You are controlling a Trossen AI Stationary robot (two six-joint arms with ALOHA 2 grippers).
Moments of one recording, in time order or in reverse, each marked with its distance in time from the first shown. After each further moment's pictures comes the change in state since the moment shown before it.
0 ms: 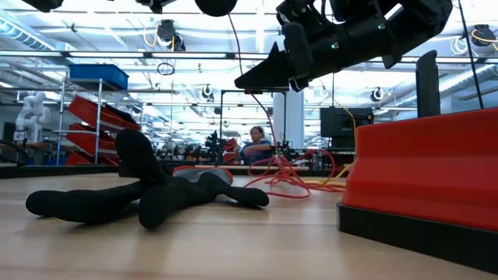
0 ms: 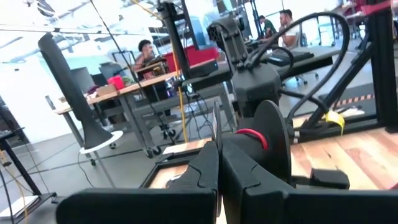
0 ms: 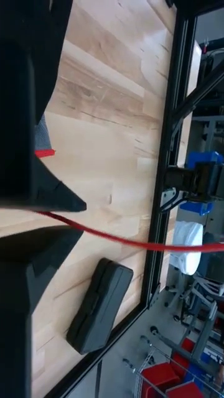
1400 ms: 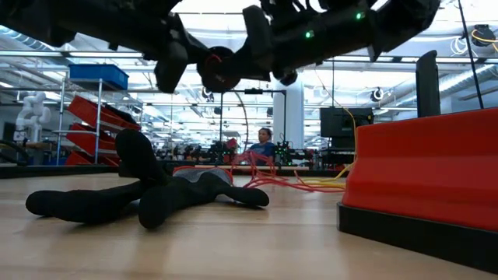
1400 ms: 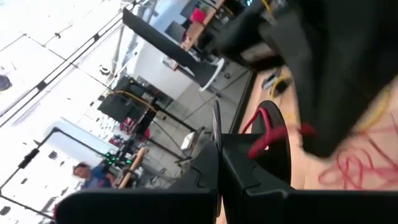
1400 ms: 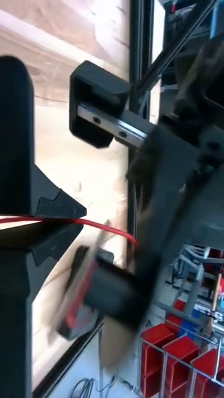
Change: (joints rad) left arm -0.122 0.476 0.000 0.362 -0.642 0.554; right arm 0.053 0.116 0.131 0.065 0.186 0.054
